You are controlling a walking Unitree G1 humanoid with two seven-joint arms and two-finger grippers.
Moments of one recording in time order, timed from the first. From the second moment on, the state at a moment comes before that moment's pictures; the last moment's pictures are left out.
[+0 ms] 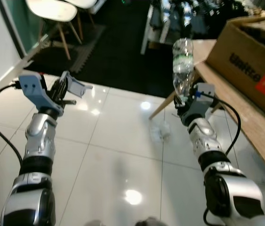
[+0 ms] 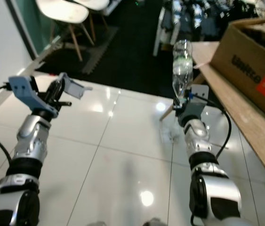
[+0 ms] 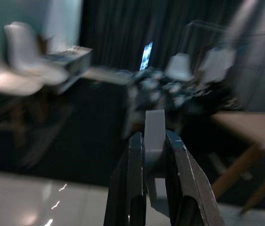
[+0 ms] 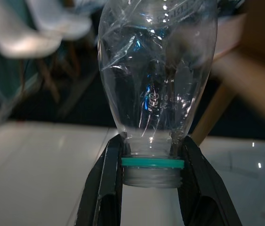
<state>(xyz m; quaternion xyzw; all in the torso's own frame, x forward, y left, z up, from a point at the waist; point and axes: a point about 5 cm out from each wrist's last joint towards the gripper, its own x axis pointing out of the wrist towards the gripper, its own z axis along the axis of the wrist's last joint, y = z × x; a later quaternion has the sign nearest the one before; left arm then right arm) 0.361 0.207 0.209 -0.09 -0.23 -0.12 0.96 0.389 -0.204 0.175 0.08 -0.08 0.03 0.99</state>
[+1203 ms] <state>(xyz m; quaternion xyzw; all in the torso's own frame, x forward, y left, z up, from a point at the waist) 0.342 0.145 0.283 -0.14 -0.31 -0.24 0.91 0.367 -0.219 0.331 -0.18 -0.30 0.04 0.94</state>
